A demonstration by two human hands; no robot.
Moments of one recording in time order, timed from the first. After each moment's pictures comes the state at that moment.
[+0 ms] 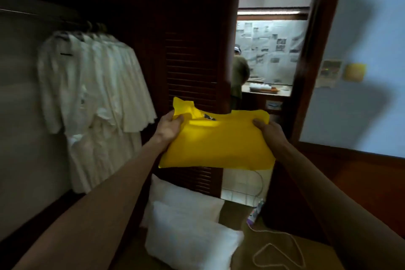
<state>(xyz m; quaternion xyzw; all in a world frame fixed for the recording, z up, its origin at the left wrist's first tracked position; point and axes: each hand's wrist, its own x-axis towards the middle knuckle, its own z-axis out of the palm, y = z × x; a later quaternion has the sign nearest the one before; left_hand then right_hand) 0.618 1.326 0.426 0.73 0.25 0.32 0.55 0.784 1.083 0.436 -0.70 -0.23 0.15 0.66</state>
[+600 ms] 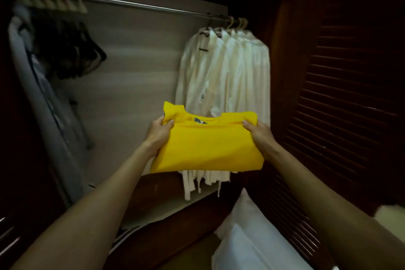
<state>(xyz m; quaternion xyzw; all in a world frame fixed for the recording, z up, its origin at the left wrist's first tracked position) 0.452 1.570 0.390 0.57 0.53 0.50 0.38 0.739 1.522 0.411 -0.61 -0.51 0.32 0.52</state>
